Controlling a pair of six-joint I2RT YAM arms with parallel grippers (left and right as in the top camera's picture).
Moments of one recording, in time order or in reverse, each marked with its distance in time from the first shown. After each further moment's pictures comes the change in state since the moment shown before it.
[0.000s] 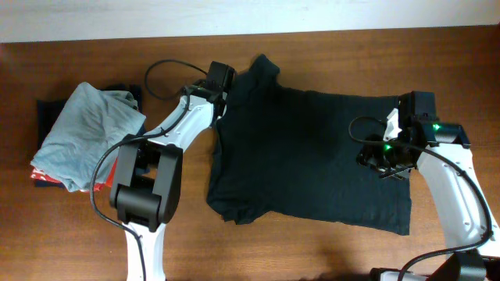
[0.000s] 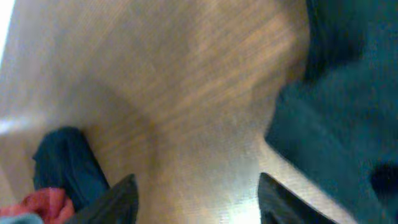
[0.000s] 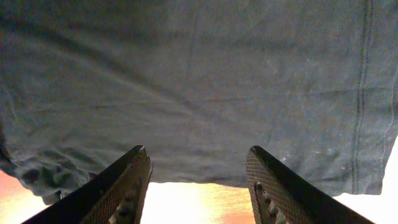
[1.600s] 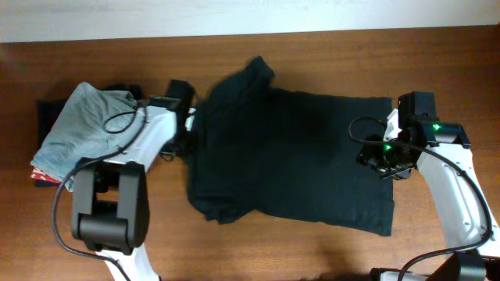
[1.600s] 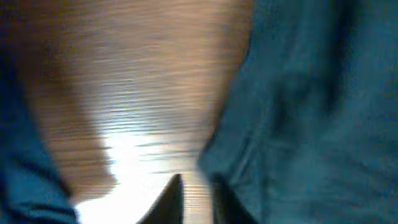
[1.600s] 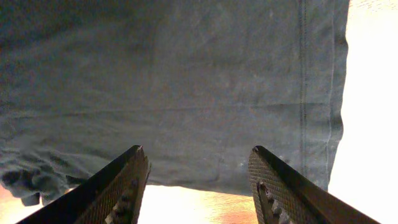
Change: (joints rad) left arm 0.187 -0.223 -0.233 -0.315 0.422 -0.462; right arm 0.000 0.000 0.000 -0.003 0.004 0.000
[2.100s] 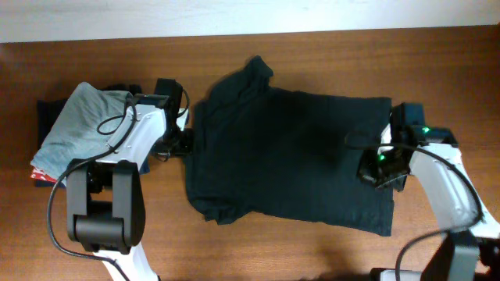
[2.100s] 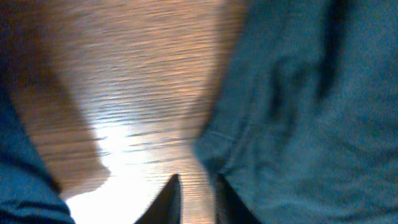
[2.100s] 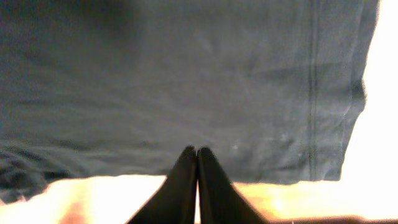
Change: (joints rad) left arm 0.026 -0.002 0.013 -0.042 0.111 0.039; right arm 0.000 0.060 -0.105 -0.010 0.001 0.055
